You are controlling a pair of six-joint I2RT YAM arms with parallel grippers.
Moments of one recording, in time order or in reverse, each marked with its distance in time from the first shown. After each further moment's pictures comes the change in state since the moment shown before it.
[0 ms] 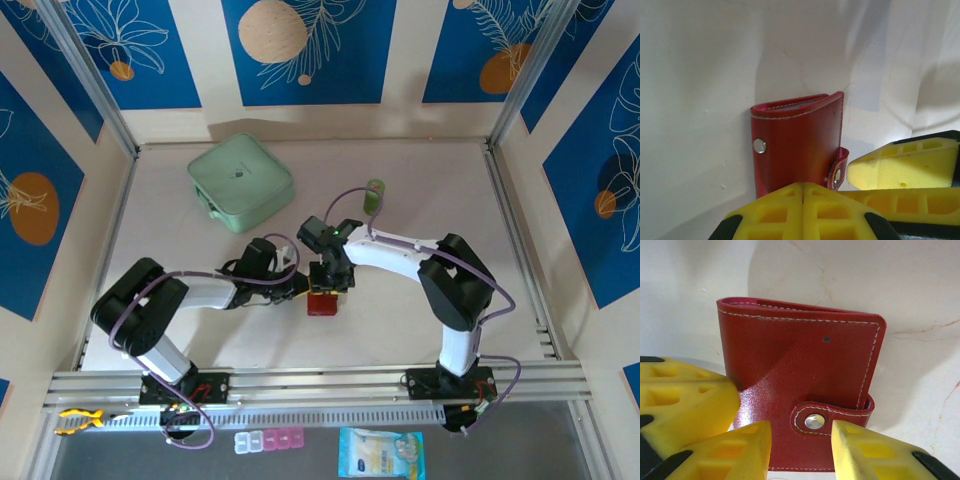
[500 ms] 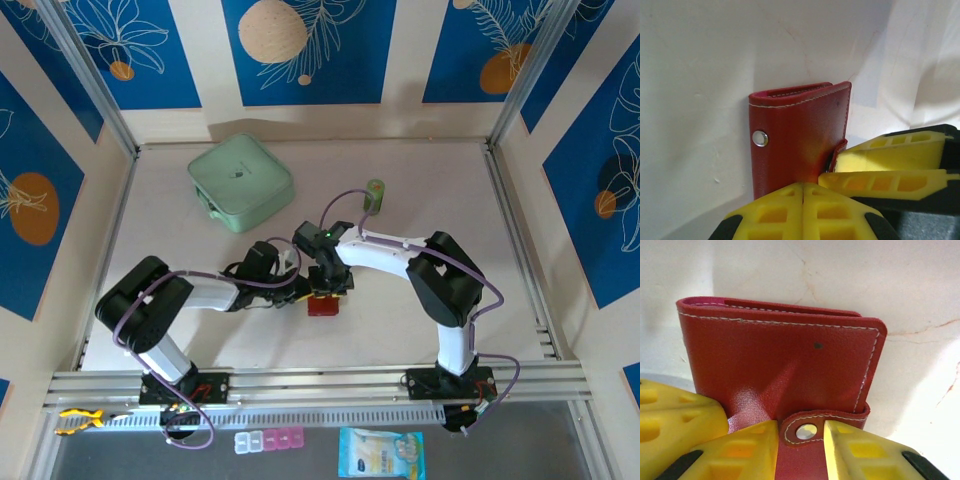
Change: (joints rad) left arm -0.021 0.024 -0.010 0.039 0.013 -0.039; right arm 0.019 0.054 0.023 -0.037 0.051 -0.006
